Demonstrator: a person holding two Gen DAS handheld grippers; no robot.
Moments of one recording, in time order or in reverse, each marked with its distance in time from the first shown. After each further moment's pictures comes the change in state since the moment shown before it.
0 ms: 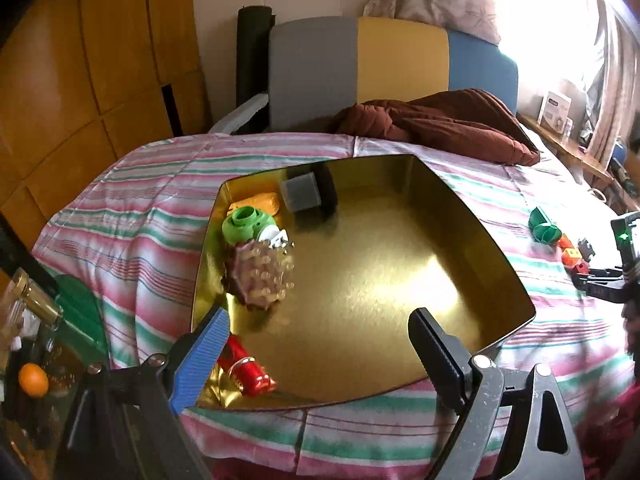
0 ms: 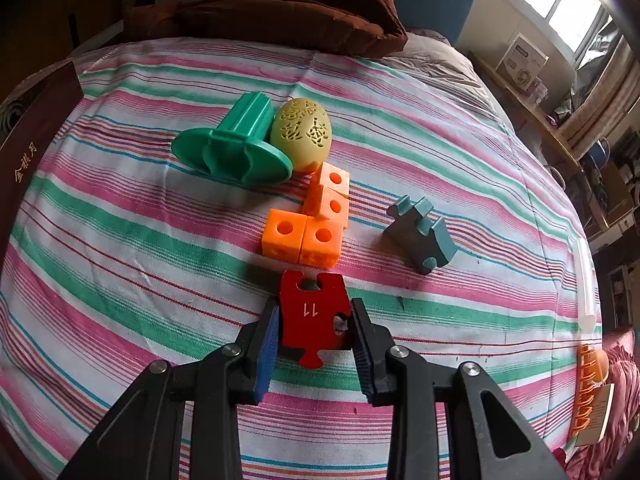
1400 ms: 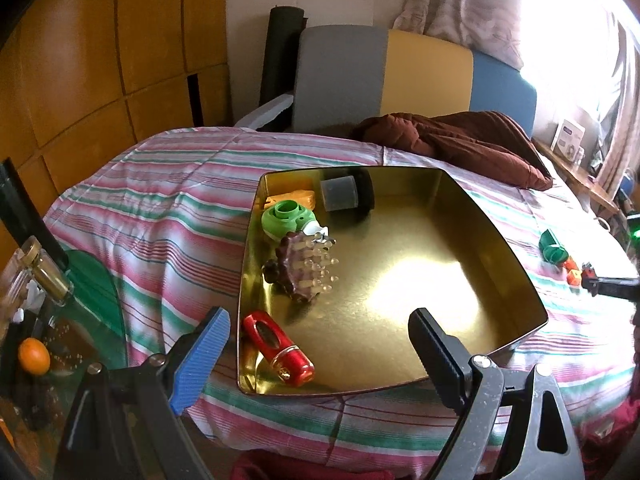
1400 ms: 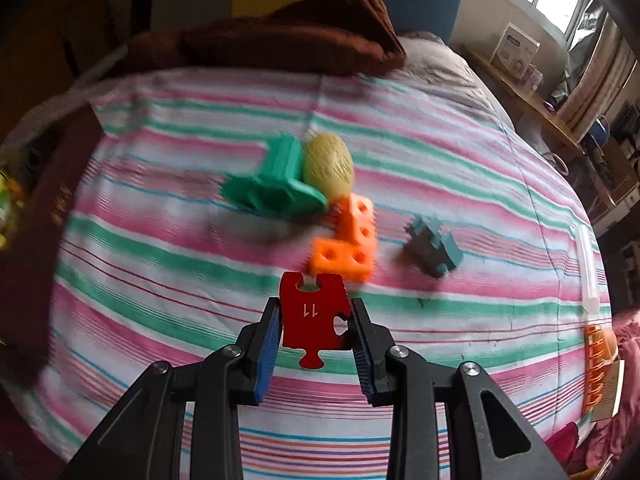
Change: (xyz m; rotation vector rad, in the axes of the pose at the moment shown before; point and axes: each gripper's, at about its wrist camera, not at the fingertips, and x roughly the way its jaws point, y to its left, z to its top) left arm -0.012 0.043 -0.010 -0.096 -0.030 0.007; right arm -0.049 0.021 0.019 0.097 -0.037 0.079
